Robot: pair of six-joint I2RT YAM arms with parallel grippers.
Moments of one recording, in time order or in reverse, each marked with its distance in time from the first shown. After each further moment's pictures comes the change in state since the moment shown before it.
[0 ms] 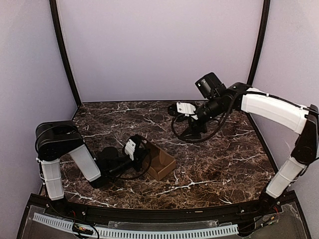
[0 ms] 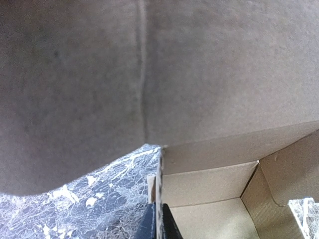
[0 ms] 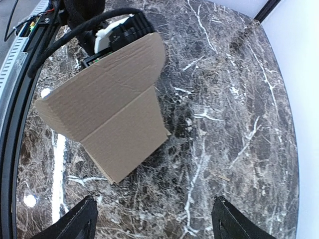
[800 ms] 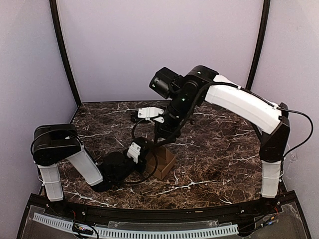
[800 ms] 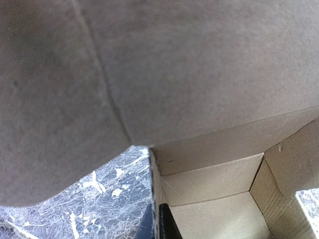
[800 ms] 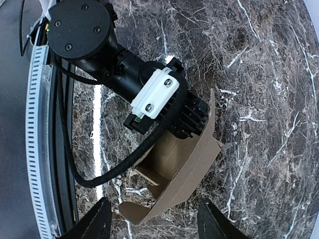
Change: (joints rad) left arm -0.135 -0.039 0.025 -0.098 -0.361 0.097; right arm 0.300 0.407 0.791 -0.615 0.227 0.293
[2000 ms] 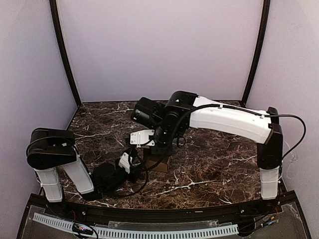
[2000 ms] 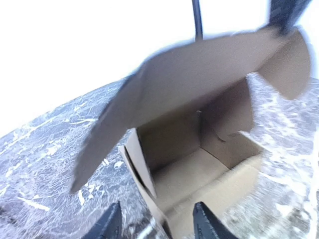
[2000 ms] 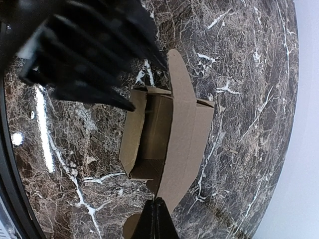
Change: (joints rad) left arm -0.089 -0.023 -0.159 0.137 -0.093 -0.007; right arm 0.167 0.037 -0.161 0.108 0.464 0.036
